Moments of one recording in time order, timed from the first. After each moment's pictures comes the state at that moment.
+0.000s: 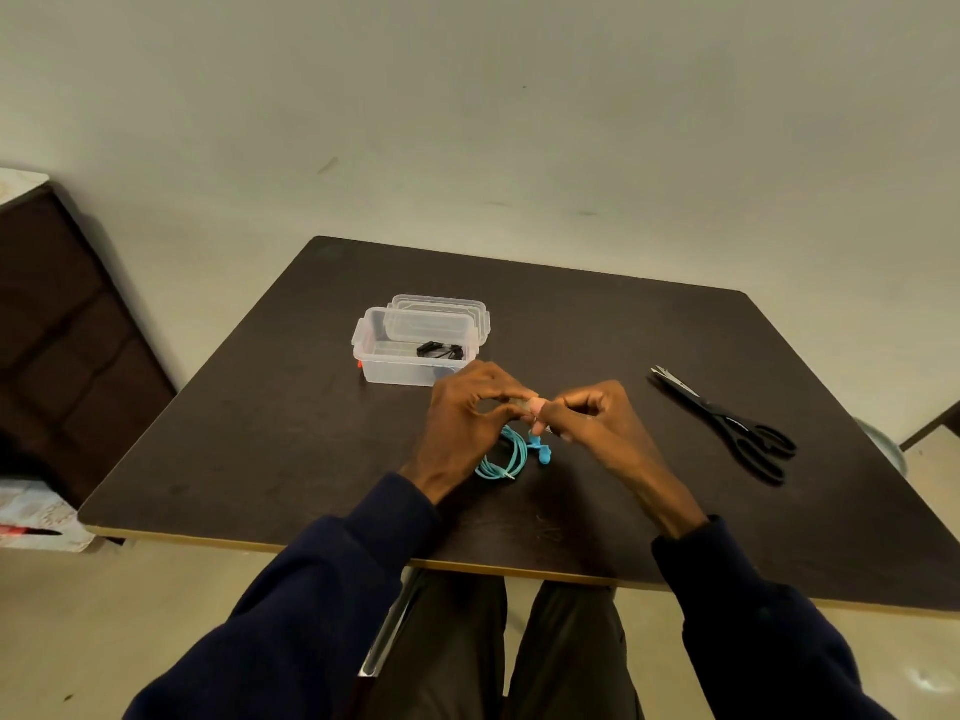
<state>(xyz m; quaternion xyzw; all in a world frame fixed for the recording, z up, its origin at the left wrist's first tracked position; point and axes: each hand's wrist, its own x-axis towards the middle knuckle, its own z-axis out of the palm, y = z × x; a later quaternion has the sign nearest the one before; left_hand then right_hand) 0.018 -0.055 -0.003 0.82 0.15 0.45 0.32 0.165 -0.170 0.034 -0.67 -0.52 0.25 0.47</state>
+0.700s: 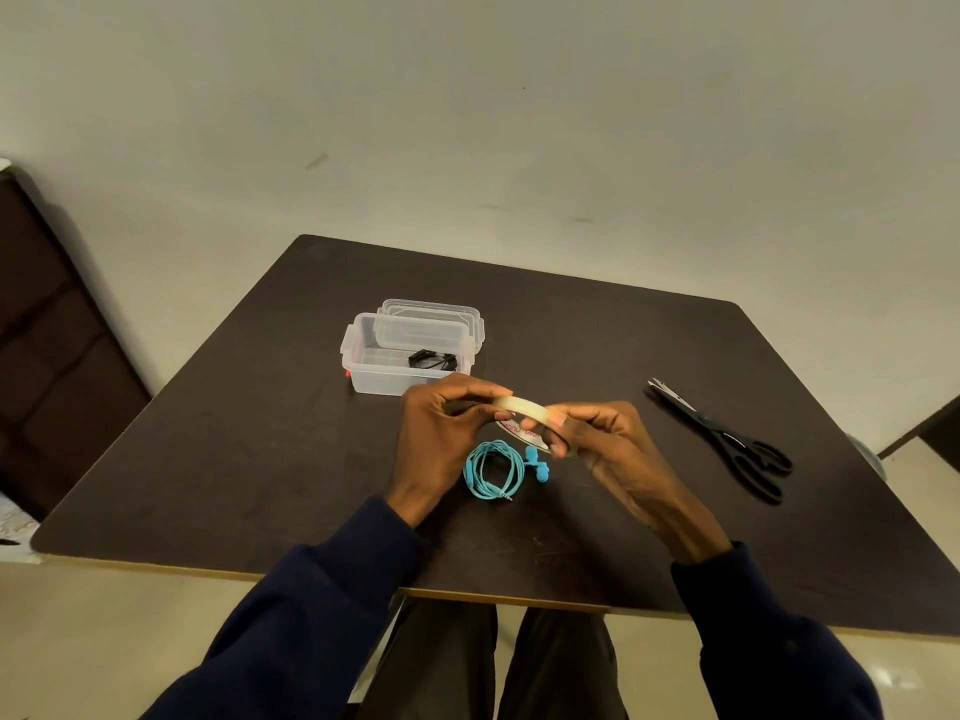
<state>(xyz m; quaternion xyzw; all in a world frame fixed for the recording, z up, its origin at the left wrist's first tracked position) 0.017 -0.041 -0.013 0.70 0.20 0.49 0.48 0.175 -0.173 0.029 -0.57 -0.46 0.39 0.56</state>
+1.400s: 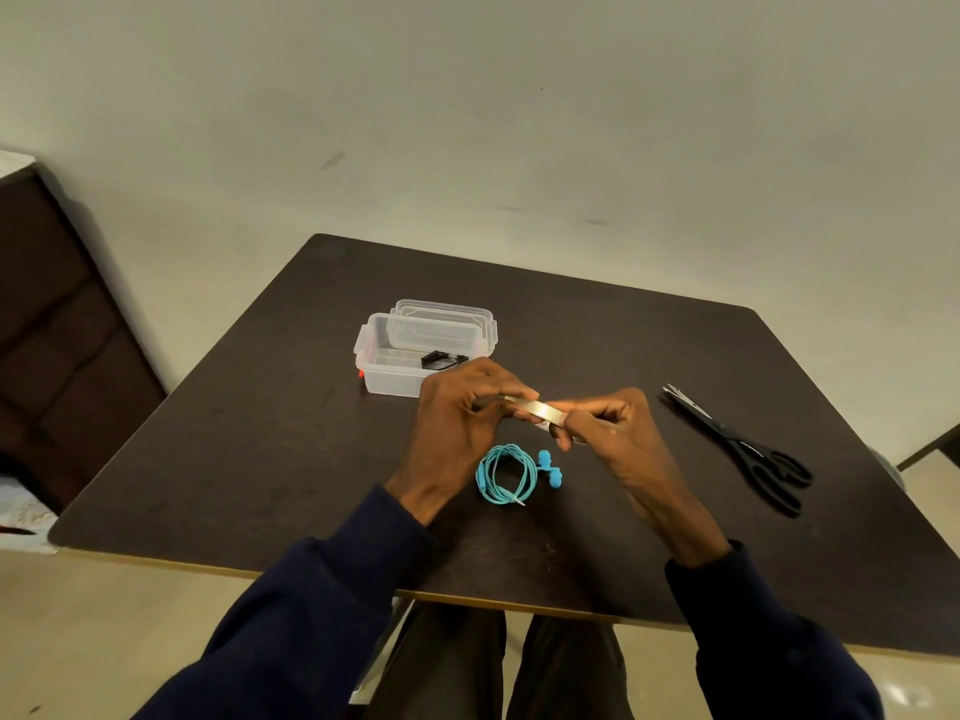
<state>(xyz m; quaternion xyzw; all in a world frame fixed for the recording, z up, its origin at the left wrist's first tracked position) 0.012 -0.038 0.011 0.80 0.14 0.49 0.32 0.158 -0.159 0.046 -0.62 -0.51 0.24 0.54</state>
